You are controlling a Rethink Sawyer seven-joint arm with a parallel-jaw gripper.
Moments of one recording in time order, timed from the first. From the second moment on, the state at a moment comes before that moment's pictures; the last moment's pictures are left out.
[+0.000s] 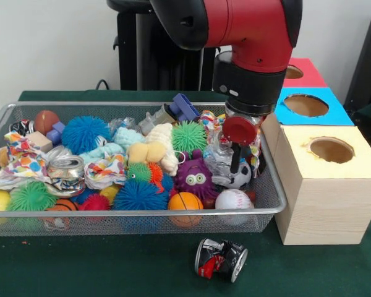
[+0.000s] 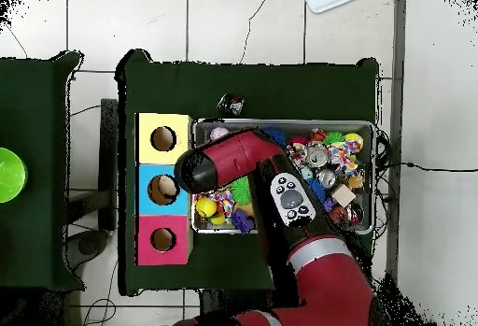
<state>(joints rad) -0.32 -0.53 0.39 1.54 -0.65 0.65 1.02</state>
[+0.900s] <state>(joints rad) -0.28 -0.64 0.25 1.59 -0.65 0.65 1.02</state>
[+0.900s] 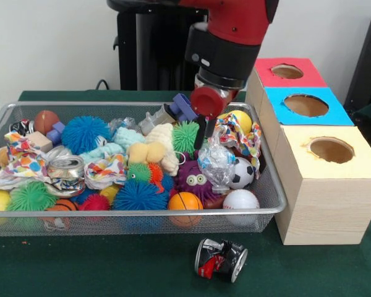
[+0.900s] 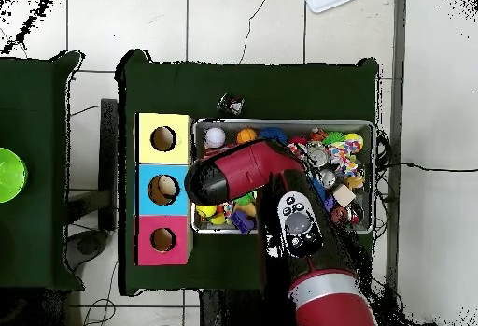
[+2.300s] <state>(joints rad) -0.25 -0.62 0.18 1.65 -0.59 0.65 1.02</state>
